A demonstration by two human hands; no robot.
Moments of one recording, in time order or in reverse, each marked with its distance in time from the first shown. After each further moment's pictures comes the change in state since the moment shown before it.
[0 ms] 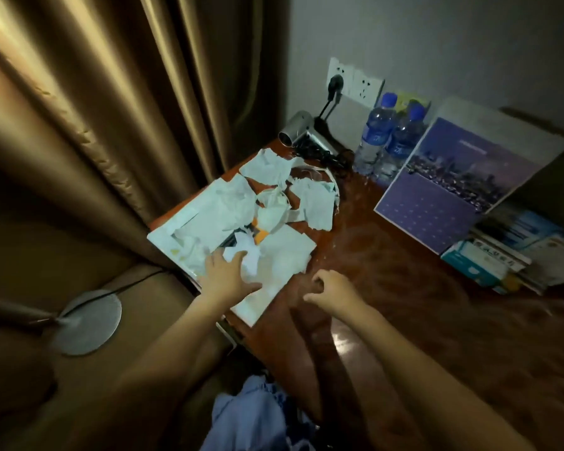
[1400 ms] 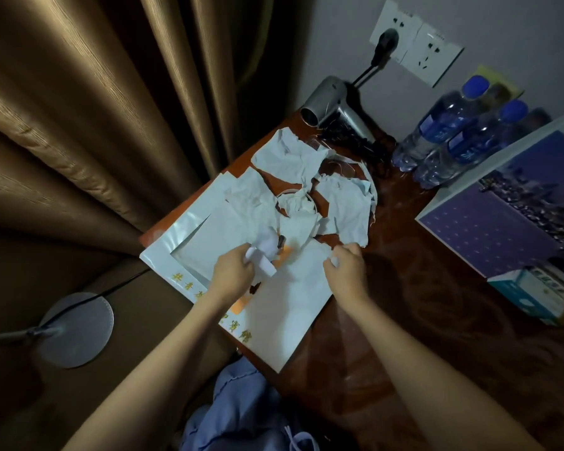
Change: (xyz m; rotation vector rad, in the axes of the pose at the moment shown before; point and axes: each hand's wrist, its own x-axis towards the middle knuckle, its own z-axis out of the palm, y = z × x) left_hand 0.135 -0.036 -0.018 -0.446 -0.046 0.051; right_hand 0.130 -0.057 0.007 0.121 0.346 0.173
